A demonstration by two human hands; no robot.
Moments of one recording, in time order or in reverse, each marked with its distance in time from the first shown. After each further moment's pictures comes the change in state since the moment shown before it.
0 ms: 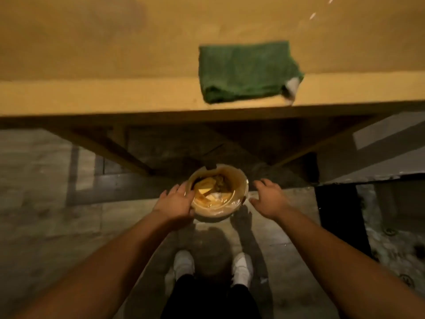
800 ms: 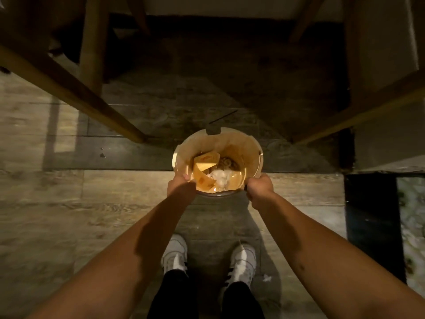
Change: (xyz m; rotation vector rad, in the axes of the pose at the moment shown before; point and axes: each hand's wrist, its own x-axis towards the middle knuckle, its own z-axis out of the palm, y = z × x) left_hand 0.122 0.022 0.146 -1.132 0.182 -0.699; right_hand 0.121 0.000 0.164 1.106 0.045 0.636
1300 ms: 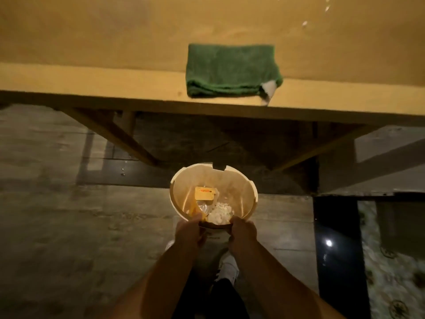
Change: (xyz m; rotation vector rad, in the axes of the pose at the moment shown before) left_hand -0.224 0.047 -0.035 -0.813 -0.049 -0.411; right_hand -0.218 -0.023 -0.092 0.283 -0.061 0.243
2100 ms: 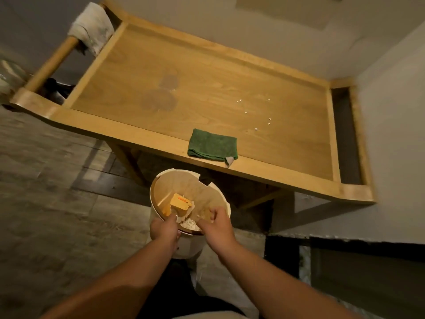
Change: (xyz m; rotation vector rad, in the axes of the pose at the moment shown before) left_hand -0.206 0.070 -0.011 -0.159 0.205 0.225; right_hand -0.266 -0.107 -0.083 -0.674 -0.217 -0.705
